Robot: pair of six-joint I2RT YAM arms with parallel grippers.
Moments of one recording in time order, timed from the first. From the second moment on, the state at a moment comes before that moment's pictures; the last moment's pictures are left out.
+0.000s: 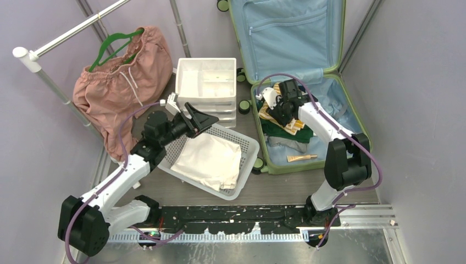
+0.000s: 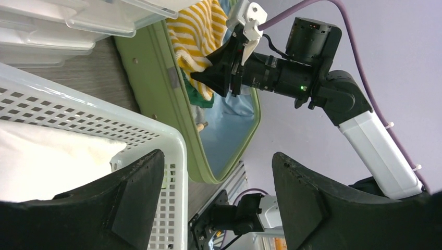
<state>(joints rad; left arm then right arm) -0.42 1.04 0.68 0.21 0.41 -1.06 0.27 1.64 1.27 -0.65 -0.06 -0.66</state>
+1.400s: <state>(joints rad) -0.82 1.46 0.76 0.60 0.05 -1.20 0.10 1.48 1.29 -0.86 -0.86 -0.12</state>
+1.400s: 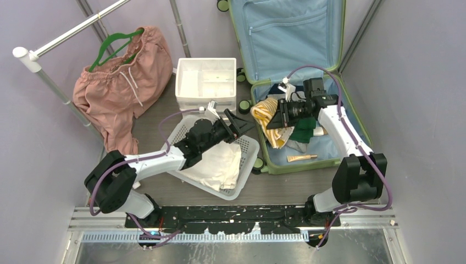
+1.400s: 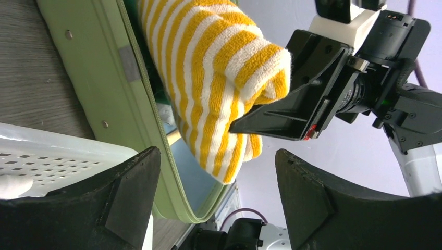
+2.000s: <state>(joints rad) -0.84 1.51 0.76 0.60 0.00 -1.15 0.16 1.45 1.10 -0.59 -0.95 0.18</state>
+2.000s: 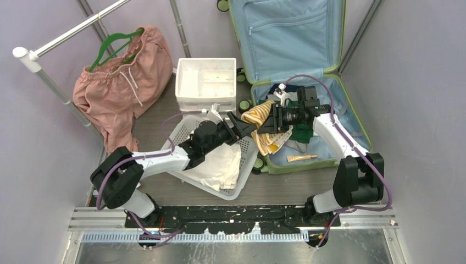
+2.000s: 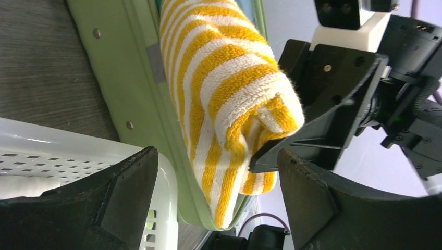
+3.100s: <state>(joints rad) -0.87 1.57 0.74 0.75 0.02 -1.14 0.04 1.37 1.10 -0.69 -1.02 0.04</state>
